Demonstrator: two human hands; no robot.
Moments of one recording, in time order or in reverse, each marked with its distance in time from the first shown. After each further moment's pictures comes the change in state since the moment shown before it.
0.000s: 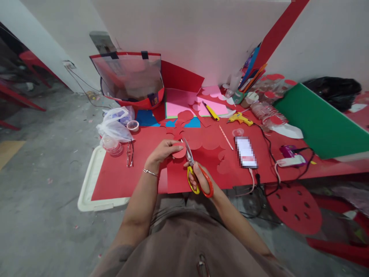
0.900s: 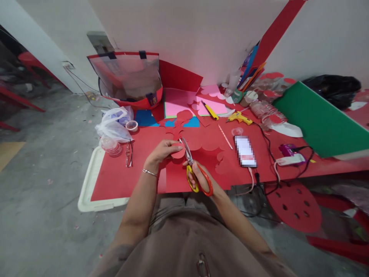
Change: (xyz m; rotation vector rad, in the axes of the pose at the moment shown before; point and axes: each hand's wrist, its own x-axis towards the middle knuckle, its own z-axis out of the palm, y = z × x) left_hand 0.004 -0.007 -0.001 -0.023 -0.003 0.007; right_hand 0.001 -0.006 -0.003 -0.062 -0.020 0.005
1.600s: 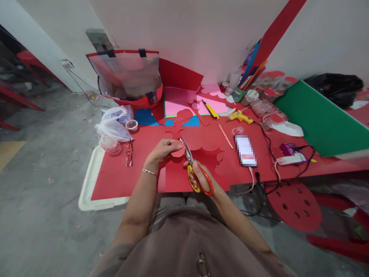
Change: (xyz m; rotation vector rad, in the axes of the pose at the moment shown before) left_hand -0.003 0.001 0.004 -0.060 0.049 -0.007; right_hand -0.002 0.001 0.001 0.026 0.026 0.034
